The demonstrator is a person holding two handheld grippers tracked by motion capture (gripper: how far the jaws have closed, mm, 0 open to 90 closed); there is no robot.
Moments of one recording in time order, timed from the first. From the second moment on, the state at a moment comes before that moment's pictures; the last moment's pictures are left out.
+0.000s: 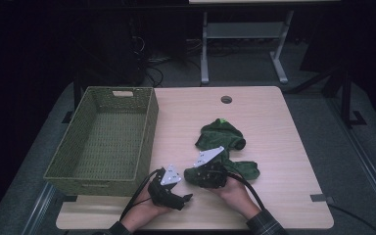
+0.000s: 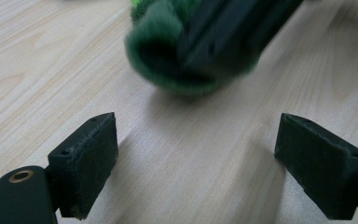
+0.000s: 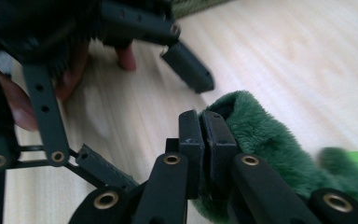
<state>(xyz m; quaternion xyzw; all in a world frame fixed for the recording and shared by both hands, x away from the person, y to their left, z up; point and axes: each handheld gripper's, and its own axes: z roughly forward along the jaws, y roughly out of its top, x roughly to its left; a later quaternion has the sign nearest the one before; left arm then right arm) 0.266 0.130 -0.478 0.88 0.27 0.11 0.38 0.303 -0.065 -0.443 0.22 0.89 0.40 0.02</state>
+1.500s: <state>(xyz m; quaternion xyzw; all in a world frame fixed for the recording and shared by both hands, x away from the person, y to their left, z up) 0.266 0.130 -0.477 0.88 0.27 0.11 0.37 0.325 -0.178 -0.439 0.35 0.85 0.37 0.09</state>
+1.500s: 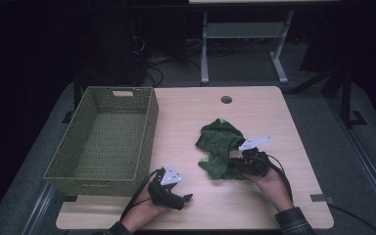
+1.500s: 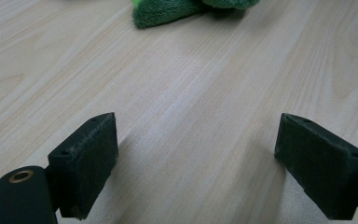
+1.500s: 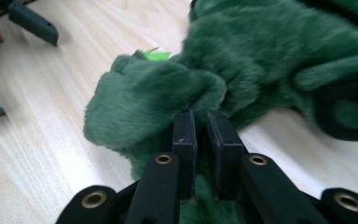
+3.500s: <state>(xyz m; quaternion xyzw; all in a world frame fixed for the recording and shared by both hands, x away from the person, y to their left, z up) 0.266 0.130 -0.478 0.88 0.27 0.11 0.37 0.290 -0.274 -0.471 0.39 0.83 0.39 0.04</state>
